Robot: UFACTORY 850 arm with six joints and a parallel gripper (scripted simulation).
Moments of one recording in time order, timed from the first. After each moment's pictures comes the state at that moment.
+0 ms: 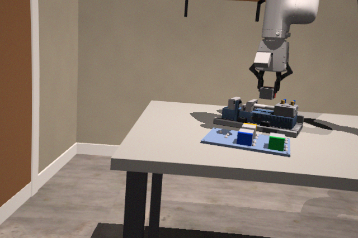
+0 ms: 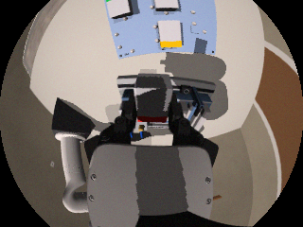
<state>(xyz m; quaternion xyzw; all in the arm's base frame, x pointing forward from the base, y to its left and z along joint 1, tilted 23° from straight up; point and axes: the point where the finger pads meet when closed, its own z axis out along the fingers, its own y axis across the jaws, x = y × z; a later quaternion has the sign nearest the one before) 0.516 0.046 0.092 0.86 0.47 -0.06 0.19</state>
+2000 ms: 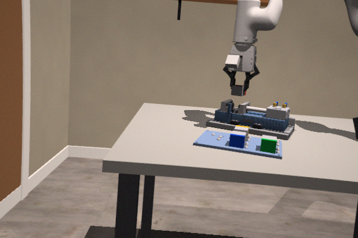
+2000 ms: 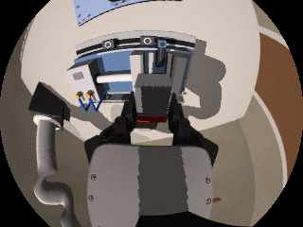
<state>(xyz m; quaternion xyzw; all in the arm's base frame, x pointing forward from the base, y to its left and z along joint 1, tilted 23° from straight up) 0.535 -0.108 0.153 0.86 0.47 -0.05 0.19</state>
